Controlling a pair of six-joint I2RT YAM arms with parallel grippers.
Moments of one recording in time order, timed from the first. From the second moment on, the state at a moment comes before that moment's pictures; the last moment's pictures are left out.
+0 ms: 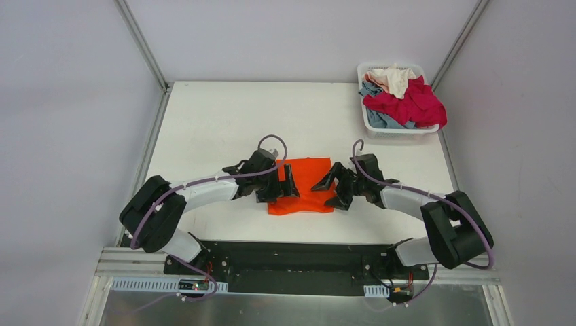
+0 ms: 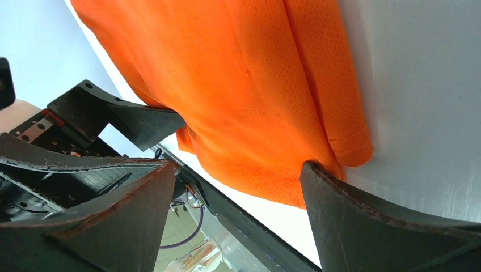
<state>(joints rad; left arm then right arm) -0.72 1.50 0.74 -0.16 0.17 -0.83 0.44 1.40 0.50 0.03 -0.50 1.06</state>
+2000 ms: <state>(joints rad) -0.38 1.95 1.41 -0.62 -0.43 -0.46 0.41 0.79 0.63 -0.53 -0.06 0.74</state>
